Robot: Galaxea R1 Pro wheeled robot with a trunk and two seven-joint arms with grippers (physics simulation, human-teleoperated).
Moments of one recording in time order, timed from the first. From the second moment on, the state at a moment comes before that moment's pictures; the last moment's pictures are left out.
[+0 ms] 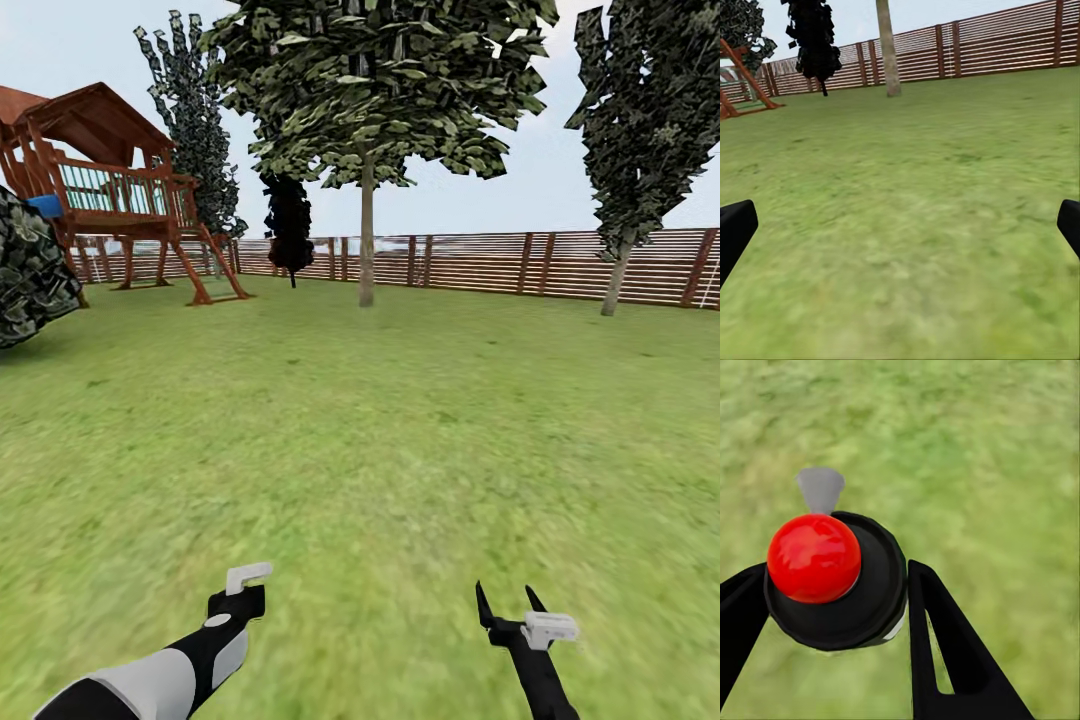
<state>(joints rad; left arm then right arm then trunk) -0.71 -0.04 -0.47 -0.02 0.58 -0.21 0.20 -0.47 -0.02 -1.03 -0.14 0.52 -1.03 0.50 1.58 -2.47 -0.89</state>
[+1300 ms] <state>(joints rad) -0.71 -0.04 -0.47 -0.02 0.58 -0.21 0.20 -0.47 -0.02 -1.03 -0.14 0.52 -1.03 0.50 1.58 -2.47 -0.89</state>
